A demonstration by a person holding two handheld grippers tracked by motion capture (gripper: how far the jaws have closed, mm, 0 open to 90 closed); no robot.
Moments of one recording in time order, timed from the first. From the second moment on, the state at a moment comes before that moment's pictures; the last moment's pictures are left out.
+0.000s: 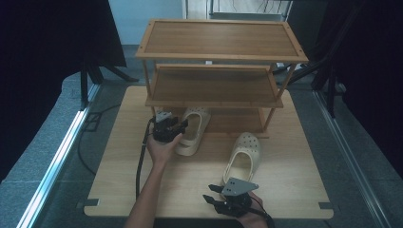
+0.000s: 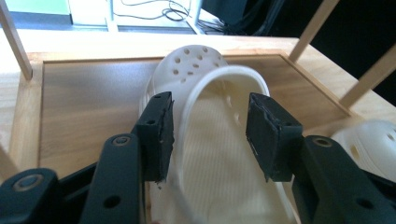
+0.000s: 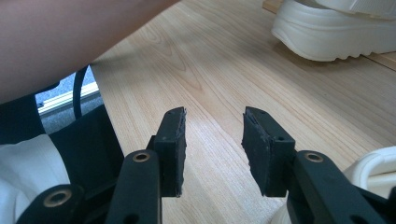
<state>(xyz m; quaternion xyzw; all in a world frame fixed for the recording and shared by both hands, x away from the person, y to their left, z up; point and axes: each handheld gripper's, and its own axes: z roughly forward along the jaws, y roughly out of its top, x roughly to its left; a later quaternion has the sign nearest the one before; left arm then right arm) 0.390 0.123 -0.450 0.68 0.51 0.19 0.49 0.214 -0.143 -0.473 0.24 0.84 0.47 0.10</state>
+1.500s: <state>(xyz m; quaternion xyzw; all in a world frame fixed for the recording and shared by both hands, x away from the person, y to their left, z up) 0.341 0.109 -0.484 0.80 0.43 0.12 0.41 0.212 -0.138 -0.476 0.23 0.85 0.46 0.10</state>
